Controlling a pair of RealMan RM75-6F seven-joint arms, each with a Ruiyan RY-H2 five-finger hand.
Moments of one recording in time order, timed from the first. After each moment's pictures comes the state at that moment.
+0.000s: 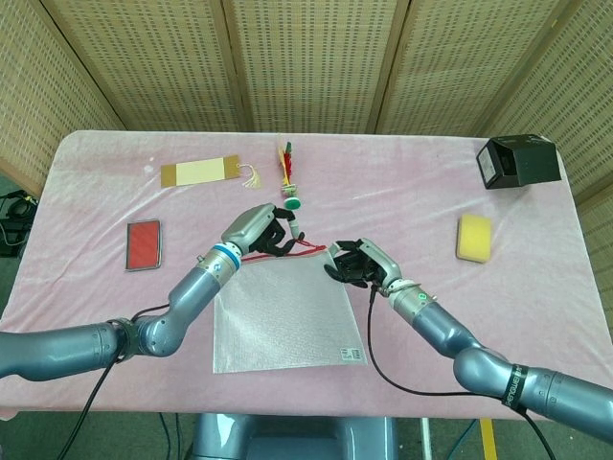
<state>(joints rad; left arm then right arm) -1.12 -1.46 -0.35 -1.53 0.55 0.68 0.01 0.74 -1.32 0.50 -1.72 -0.70 0.44 0.66</state>
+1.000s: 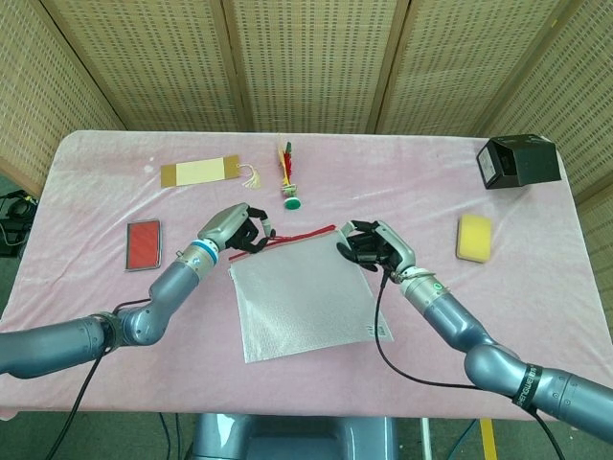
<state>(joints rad) -1.09 -1.43 -0.28 -1.43 0.54 0.60 -0.04 0.69 -1.29 0.58 -1.73 -0.72 0.47 0.75</state>
